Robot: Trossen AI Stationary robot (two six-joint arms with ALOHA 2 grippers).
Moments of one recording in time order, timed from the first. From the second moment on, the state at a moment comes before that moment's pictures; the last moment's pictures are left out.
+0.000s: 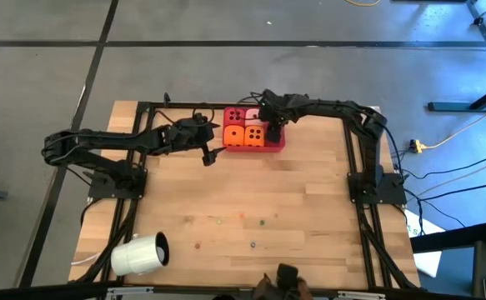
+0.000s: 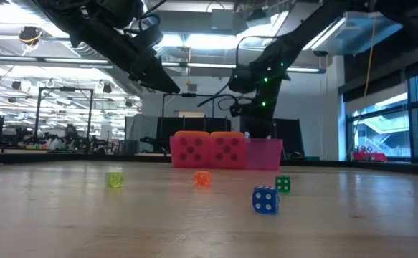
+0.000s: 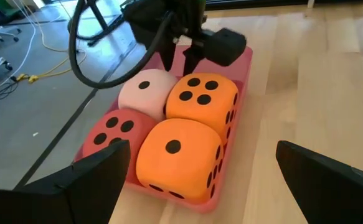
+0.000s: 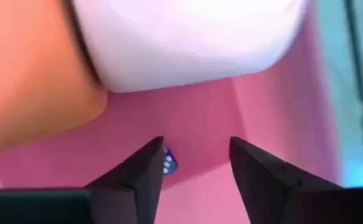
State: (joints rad) left arm 0.26 1.18 0.67 0.10 -0.17 0.17; right arm -0.54 1.99 1.42 -0.65 0.15 -0.33
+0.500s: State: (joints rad) left arm 0.25 1.18 0.67 0.10 -0.16 0.17; right arm -0.38 1.93 1.71 -1.29 0.25 0.04
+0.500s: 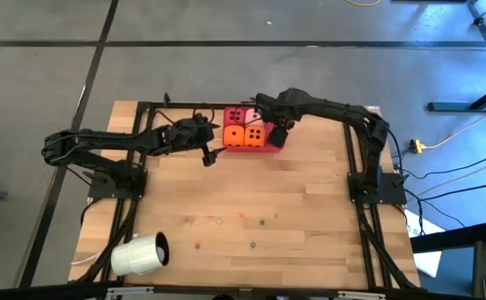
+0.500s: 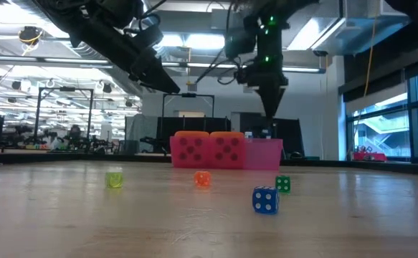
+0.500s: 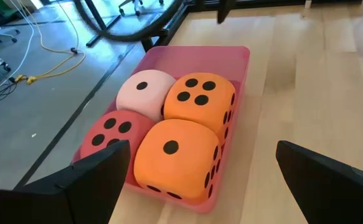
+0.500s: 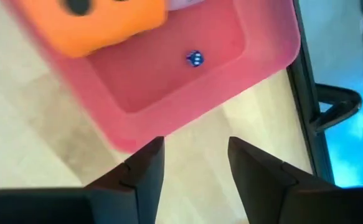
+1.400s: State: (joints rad) left arm 0.17 1.18 0.67 0.13 0.00 -0.01; right arm 0.25 1.53 0.48 0.56 0.06 0.29
